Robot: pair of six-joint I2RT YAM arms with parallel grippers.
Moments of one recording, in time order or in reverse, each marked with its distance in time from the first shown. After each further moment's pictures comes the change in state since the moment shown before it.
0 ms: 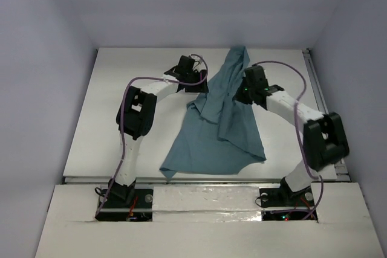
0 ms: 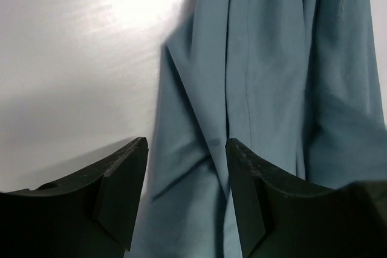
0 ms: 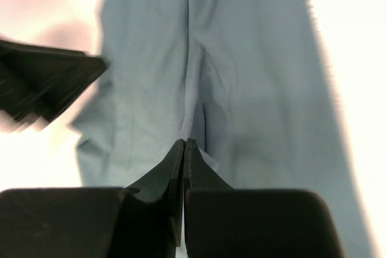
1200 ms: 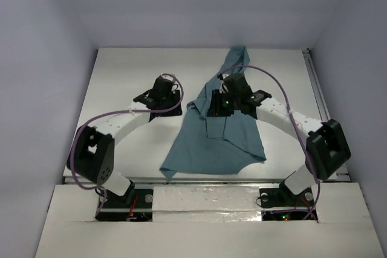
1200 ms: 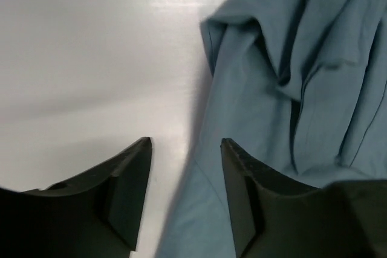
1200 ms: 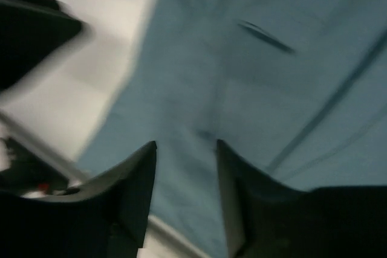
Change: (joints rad) left arm -0.031 -0.721 -0.669 -0.131 -0.277 -0.090; right arm 0.228 -0.131 0.042 -0.121 -0.273 -0.202
